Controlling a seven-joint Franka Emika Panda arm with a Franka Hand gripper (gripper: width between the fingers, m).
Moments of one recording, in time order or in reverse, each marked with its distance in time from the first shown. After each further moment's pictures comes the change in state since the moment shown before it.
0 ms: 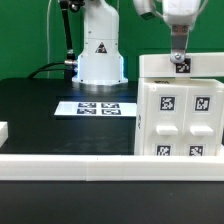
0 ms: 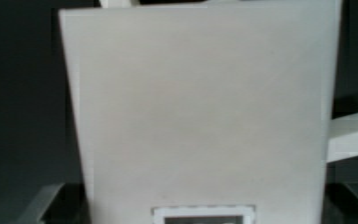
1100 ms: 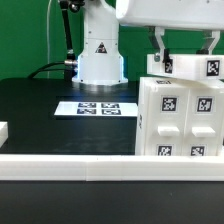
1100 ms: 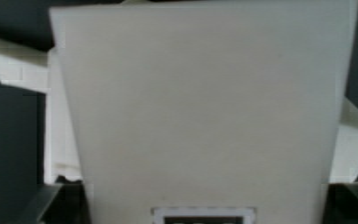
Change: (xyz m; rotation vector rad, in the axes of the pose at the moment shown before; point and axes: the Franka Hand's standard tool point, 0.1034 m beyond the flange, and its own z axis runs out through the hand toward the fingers) arm 0.006 -0.002 0.001 -0.017 0.046 0.985
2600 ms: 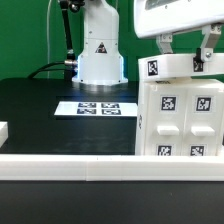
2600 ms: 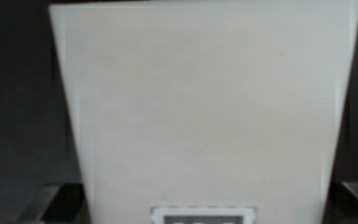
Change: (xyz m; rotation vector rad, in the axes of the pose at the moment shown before) arm -0.004 -0.007 0.002 0.082 0.033 1.391
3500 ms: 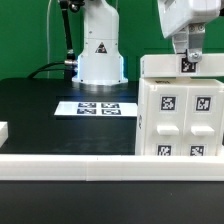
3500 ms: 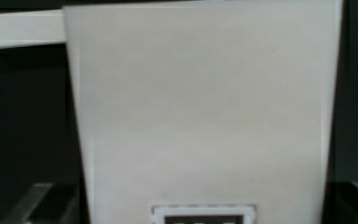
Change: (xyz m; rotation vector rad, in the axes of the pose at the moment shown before) arm -0.001 -0.003 0.000 0.005 -0.055 0.456
